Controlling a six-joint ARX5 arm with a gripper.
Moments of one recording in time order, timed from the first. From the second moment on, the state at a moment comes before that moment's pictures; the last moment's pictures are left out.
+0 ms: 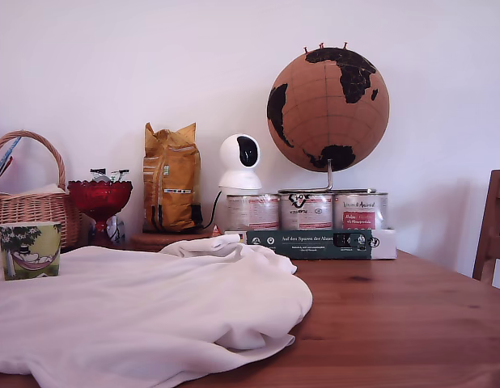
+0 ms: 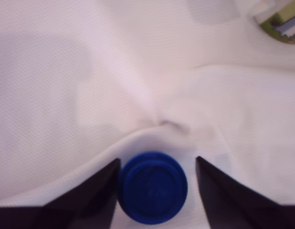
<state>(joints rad) 0.20 1.67 0.93 -0.43 0.05 -0.25</state>
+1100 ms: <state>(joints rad) 0.07 1.72 1.37 -0.36 0.15 -0.27</state>
